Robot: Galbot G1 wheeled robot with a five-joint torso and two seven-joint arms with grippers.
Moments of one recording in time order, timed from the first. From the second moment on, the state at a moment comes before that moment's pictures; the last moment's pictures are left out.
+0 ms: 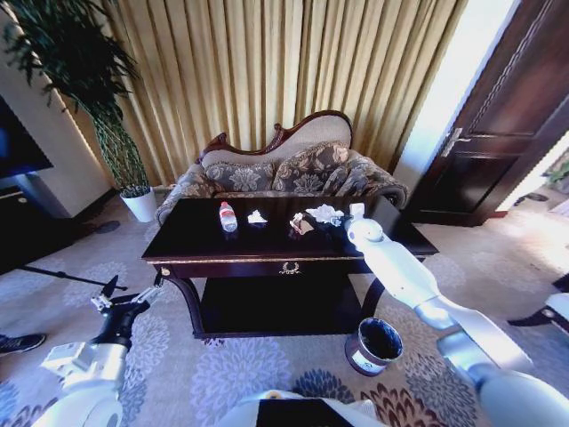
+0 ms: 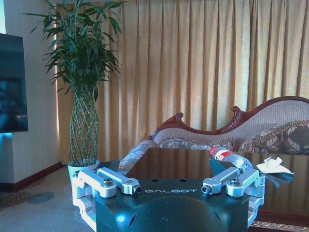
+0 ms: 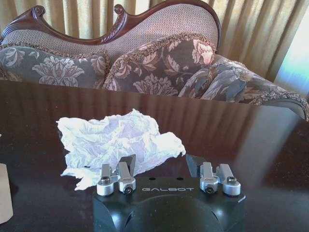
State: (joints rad) left arm 1.88 -1.39 -0.93 -2.50 -0.42 0.21 -0.09; right arm -0.36 1.01 -0.09 1.19 0.79 -0.52 0.33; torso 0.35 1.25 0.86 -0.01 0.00
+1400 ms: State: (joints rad) left arm 1.87 -1.39 -0.93 -2.50 -0.42 0.20 -0.10; right arm -0.43 0.95 -0.02 1.41 0.86 -0.43 0.36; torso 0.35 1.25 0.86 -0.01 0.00
